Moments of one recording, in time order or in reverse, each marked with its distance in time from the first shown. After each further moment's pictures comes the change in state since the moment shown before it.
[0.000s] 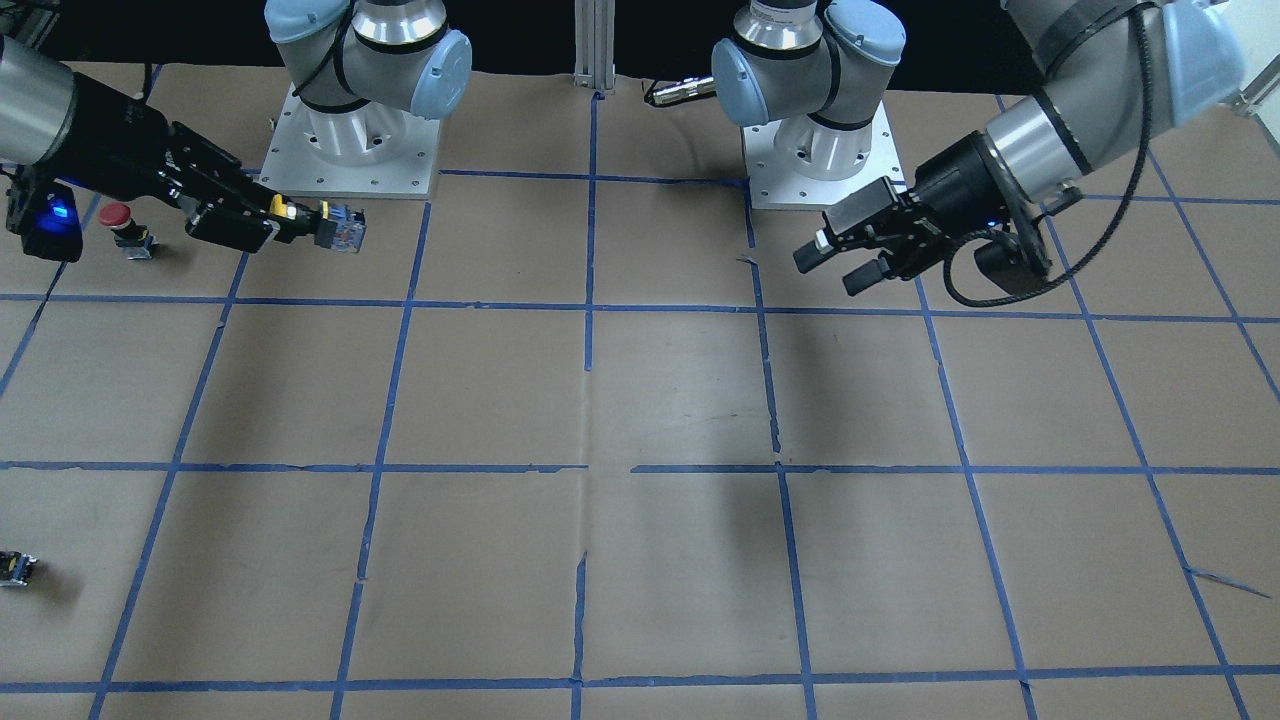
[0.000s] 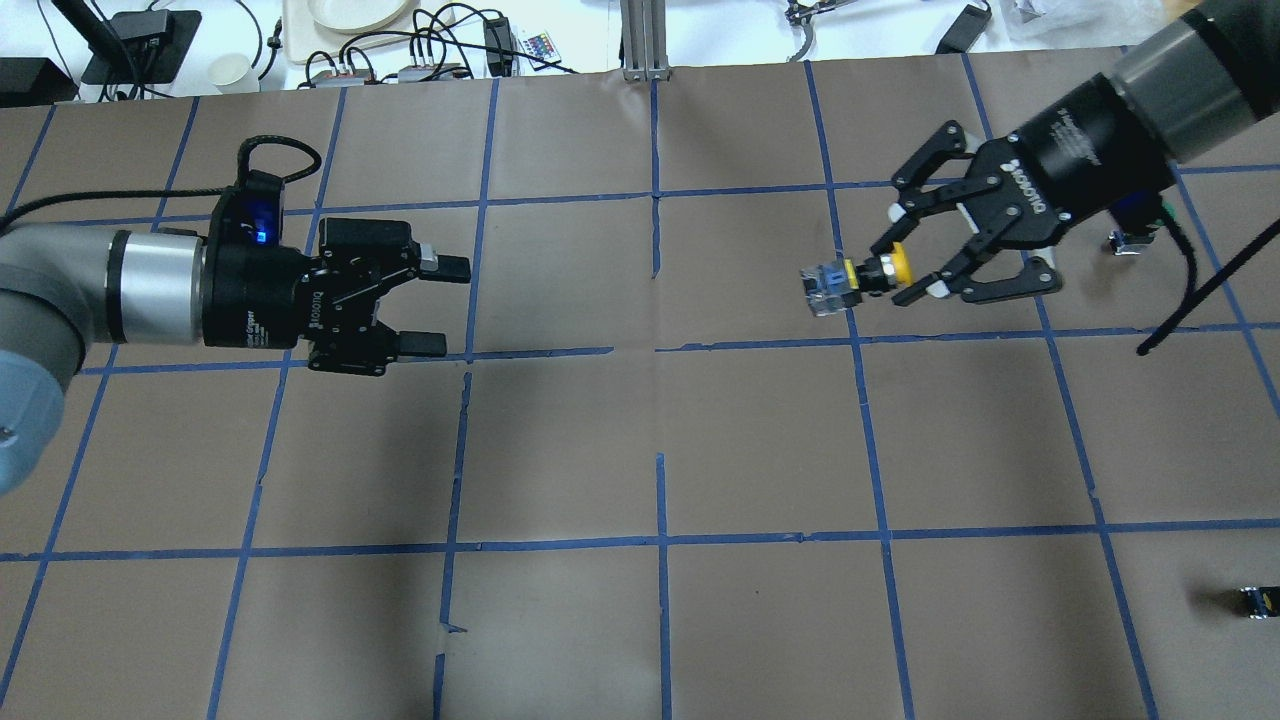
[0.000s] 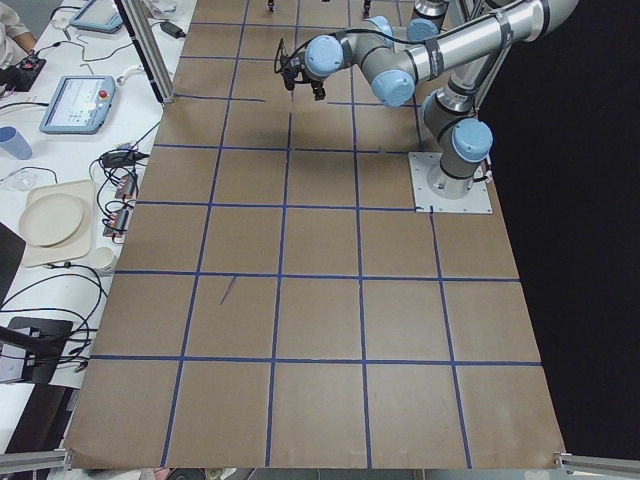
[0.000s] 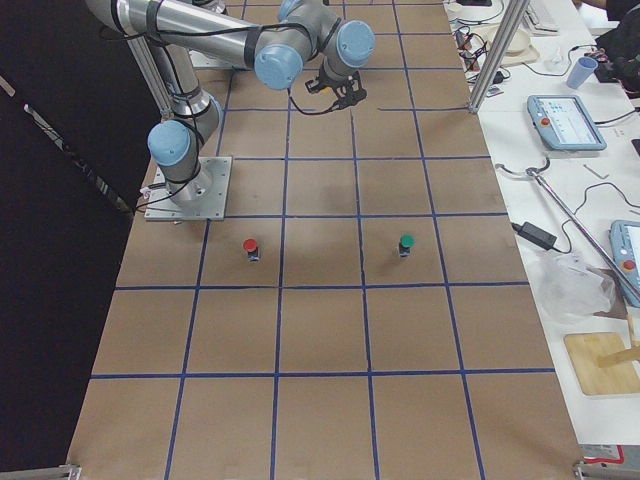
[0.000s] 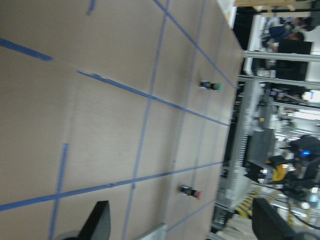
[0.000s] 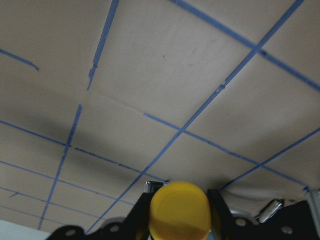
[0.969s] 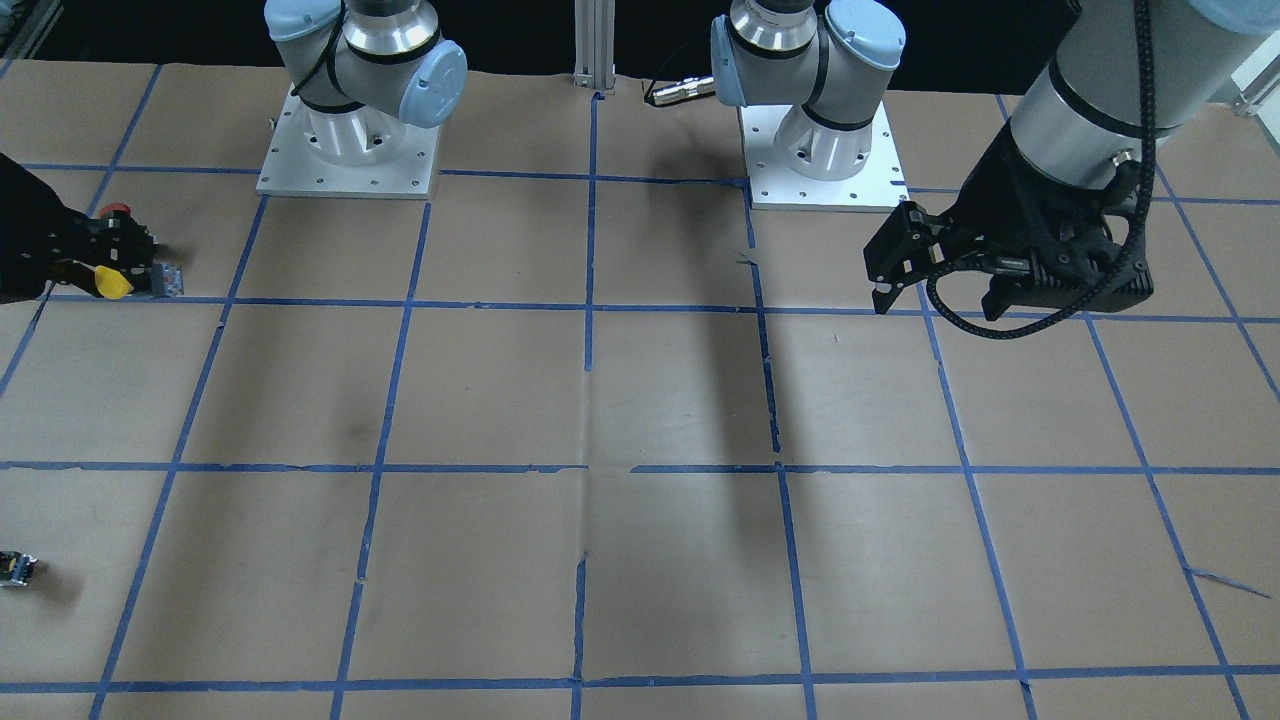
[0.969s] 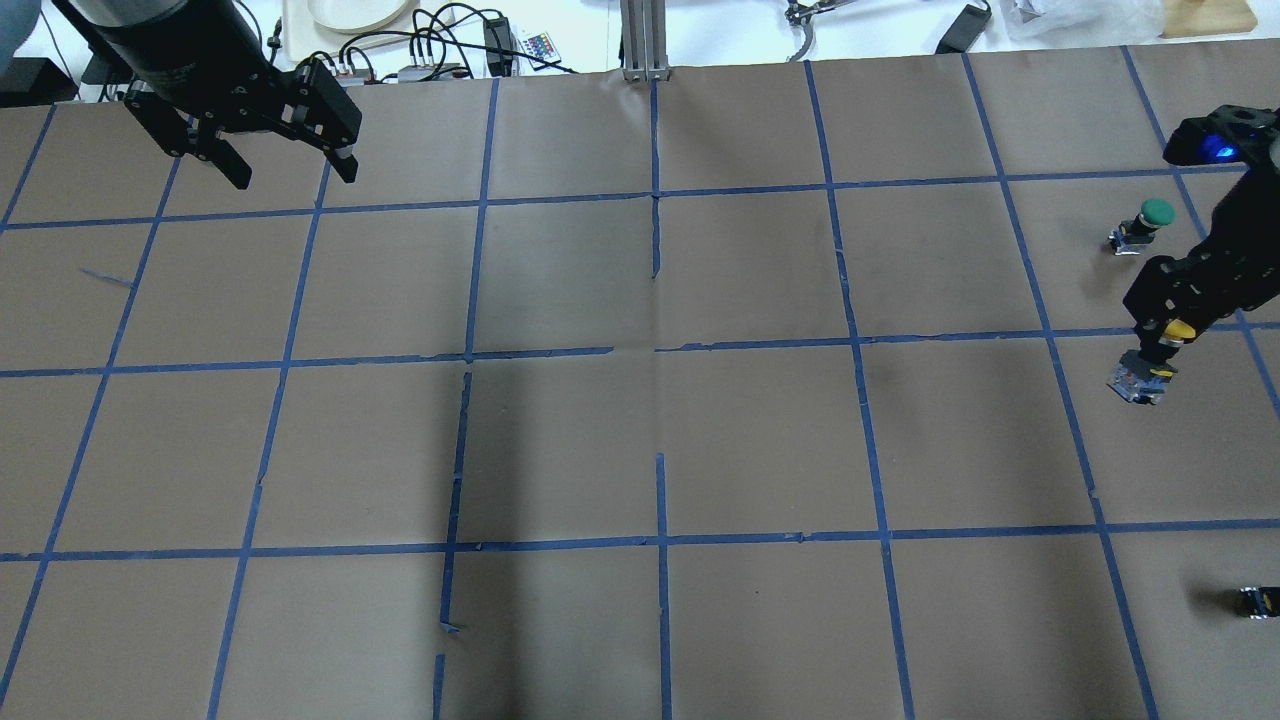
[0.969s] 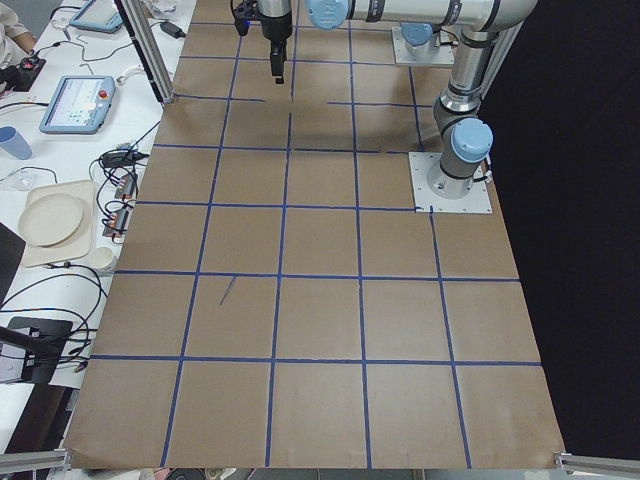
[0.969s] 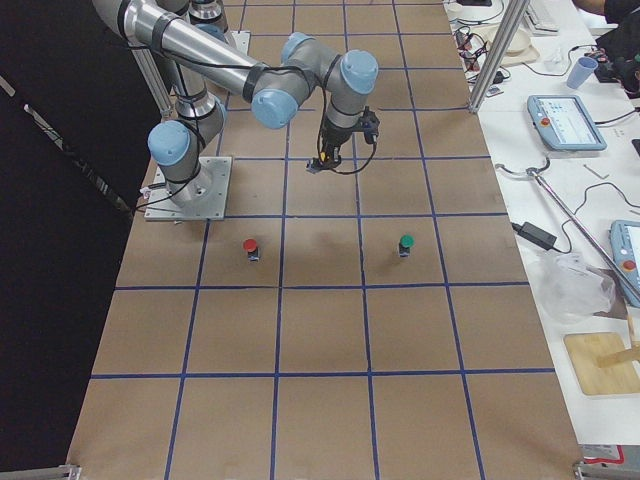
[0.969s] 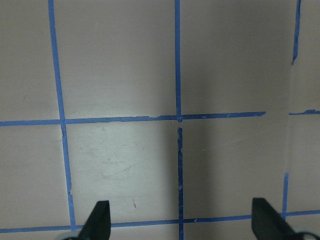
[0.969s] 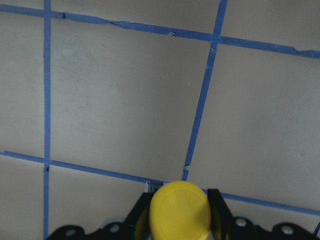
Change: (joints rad) left arm -0.237 -0.205 0.472 -0.121 0.579 -0.034; right arm -0.123 0.039 0.137 -0.448 -0.404 -1.144
